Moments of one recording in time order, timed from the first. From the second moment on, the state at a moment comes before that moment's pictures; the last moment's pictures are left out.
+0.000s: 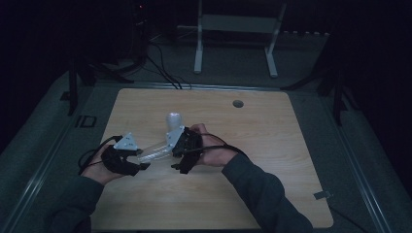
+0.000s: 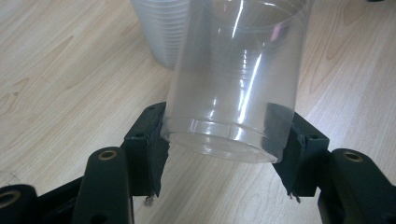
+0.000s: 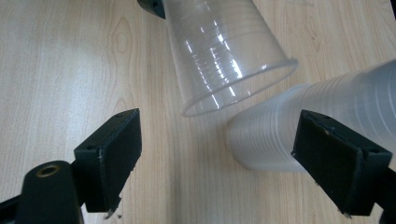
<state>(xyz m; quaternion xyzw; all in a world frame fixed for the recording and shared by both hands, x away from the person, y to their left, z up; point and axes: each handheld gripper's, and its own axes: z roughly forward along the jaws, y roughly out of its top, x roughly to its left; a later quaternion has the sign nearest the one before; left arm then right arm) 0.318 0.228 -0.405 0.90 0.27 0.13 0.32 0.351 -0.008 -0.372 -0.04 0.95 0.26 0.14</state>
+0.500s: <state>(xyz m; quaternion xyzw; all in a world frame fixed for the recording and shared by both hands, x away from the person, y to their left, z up) 0.315 0.236 -0.407 0.87 0.30 0.14 0.37 0.357 -0.016 -0.378 0.00 0.95 0.28 0.14</state>
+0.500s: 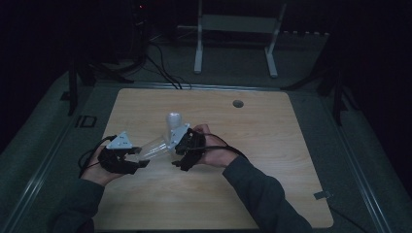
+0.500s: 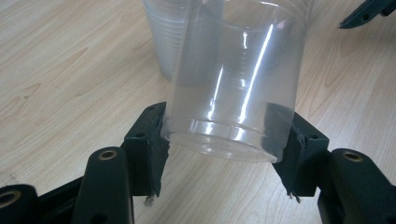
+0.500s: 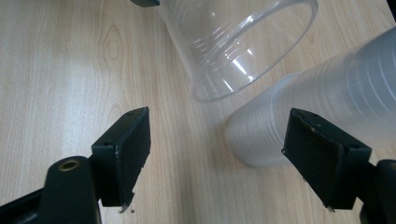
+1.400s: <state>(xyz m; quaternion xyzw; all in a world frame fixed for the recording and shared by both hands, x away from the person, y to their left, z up) 0.312 0.240 -0.409 0.84 0.32 0.14 0.42 0.359 -0.022 -0.385 0.04 0.94 0.32 0.13</state>
